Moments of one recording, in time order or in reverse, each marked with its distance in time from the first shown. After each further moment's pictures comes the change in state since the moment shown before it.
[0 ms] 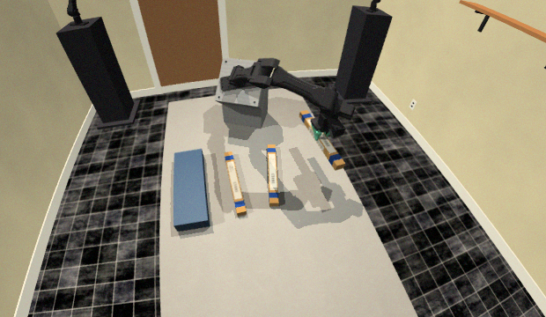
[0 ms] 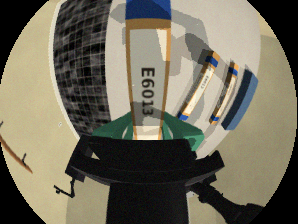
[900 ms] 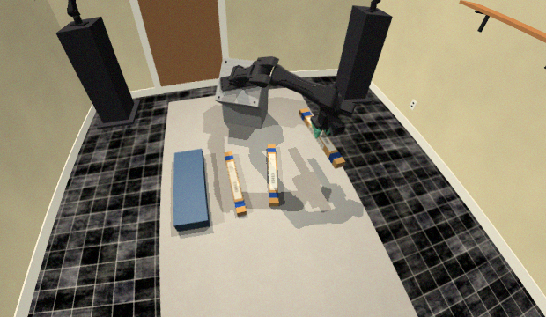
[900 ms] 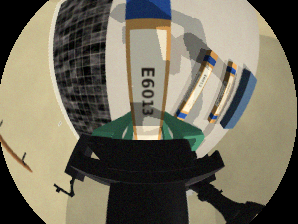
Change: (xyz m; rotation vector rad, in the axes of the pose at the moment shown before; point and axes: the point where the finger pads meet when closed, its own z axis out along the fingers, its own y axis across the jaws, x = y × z) arm 0.002 -0.002 -0.010 0.004 0.004 -0.004
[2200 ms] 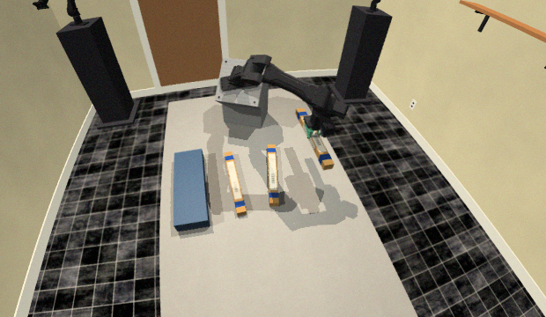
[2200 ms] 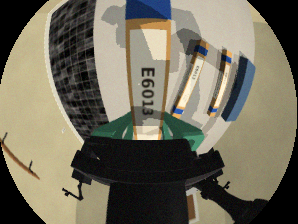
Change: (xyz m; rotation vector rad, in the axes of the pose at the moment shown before) arm 0.007 -0.031 0.001 0.018 0.011 0.094
